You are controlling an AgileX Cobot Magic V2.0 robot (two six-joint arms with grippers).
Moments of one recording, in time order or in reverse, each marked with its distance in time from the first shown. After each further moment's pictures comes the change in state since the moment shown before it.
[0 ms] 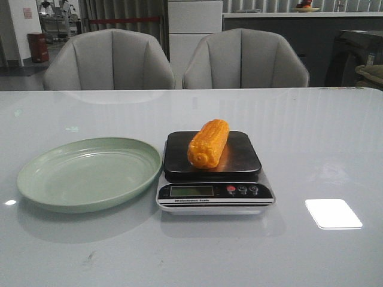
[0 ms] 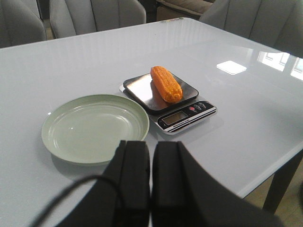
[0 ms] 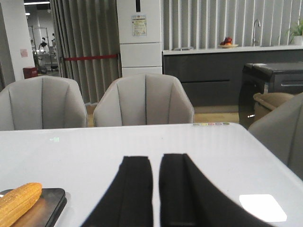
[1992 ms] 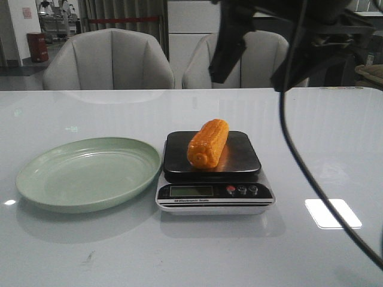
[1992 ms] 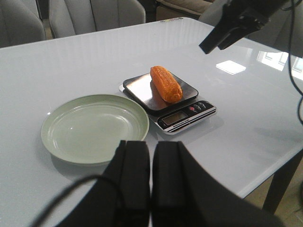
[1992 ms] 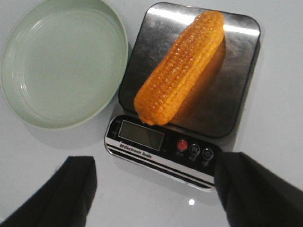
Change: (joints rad) left arm 0.000 0.000 0.000 0.000 0.000 0.000; right arm 0.552 1.384 -1.055 0.117 0.692 0.201
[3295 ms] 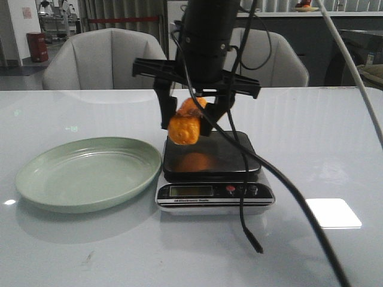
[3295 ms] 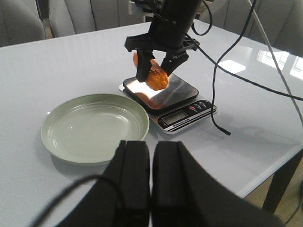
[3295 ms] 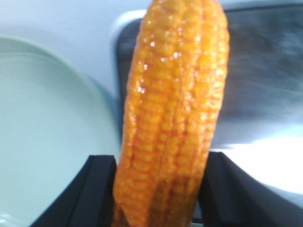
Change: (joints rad) left arm 0.000 0.000 0.002 0.000 0.001 0.000; right arm 0.065 0.600 -0.649 -0.110 0.310 0.409
